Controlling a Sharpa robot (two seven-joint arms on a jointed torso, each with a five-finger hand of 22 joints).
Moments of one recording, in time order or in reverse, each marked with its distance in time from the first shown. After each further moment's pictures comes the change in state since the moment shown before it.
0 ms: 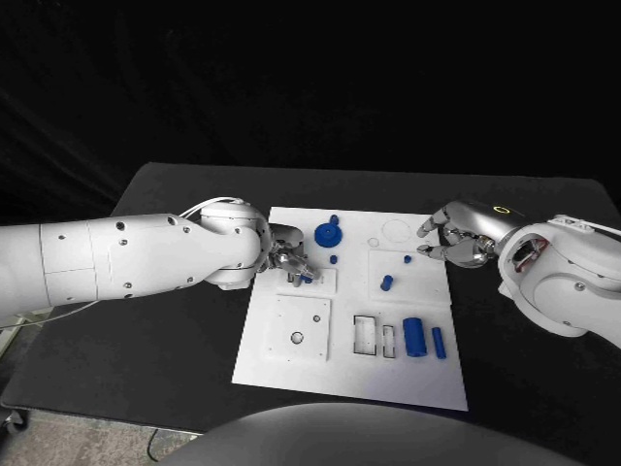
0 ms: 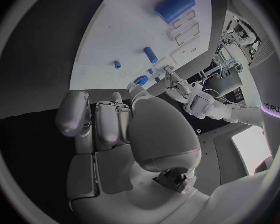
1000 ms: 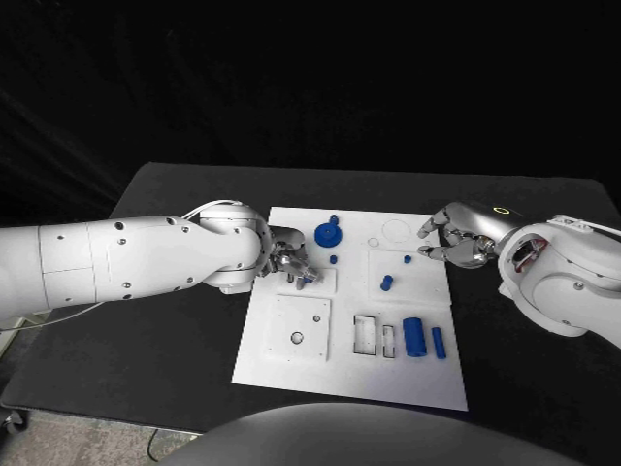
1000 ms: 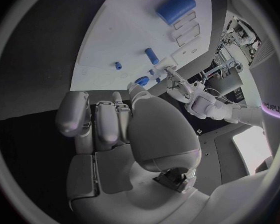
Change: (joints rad) left arm -0.003 -0.004 -0.002 0.011 0.054 -0.020 0.003; left_hand 0.012 -0.001 0.007 -0.006 0.091 0.021 -0.014 0.046 0.062 0.004 -0.011 -0.011 0.000 0.000 -0.007 0.000 0.000 0.000 0.007 -0.007 0.000 0.000; right arm -0.002 0.001 0.000 -0.006 0.004 0.005 -0.001; right_hand -0.004 -0.004 0.003 0.003 0.000 0.000 0.000 0.000 0.000 -0.002 0.002 -0.004 0.000 0.000 0.000 0.000 -0.001 0.000 0.000 0.000 0.000 0.000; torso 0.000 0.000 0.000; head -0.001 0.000
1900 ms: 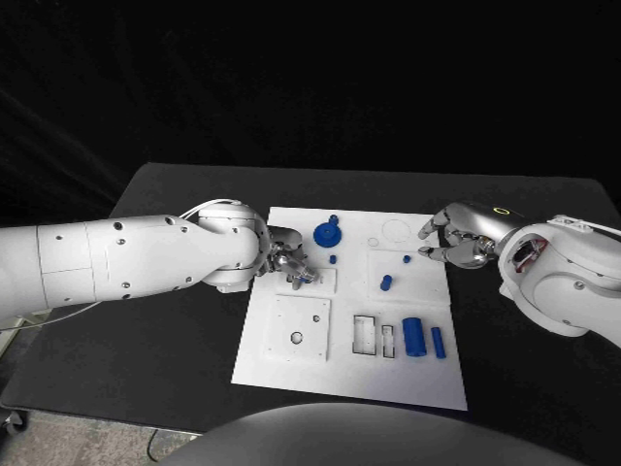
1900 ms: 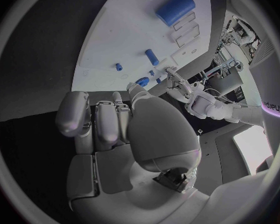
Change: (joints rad) left arm 0.001 0.000 0.001 -0.008 -0.016 0.027 -0.002; left_hand 0.004 0.014 0.025 -0.007 0.011 -0.008 0.000 0.005 0.030 0.000 0.000 0.000 0.001 0.000 0.000 -0.005 0.000 0.000 0.003 -0.003 -0.003 0.000; right arm 0.000 -0.004 0.000 0.001 0.007 0.006 -0.001; right_hand 0.003 0.003 0.004 -0.004 0.000 0.000 0.000 0.000 0.000 0.001 -0.001 -0.001 0.000 0.000 0.000 -0.004 -0.002 0.000 0.000 0.000 0.000 0.001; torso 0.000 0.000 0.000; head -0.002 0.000
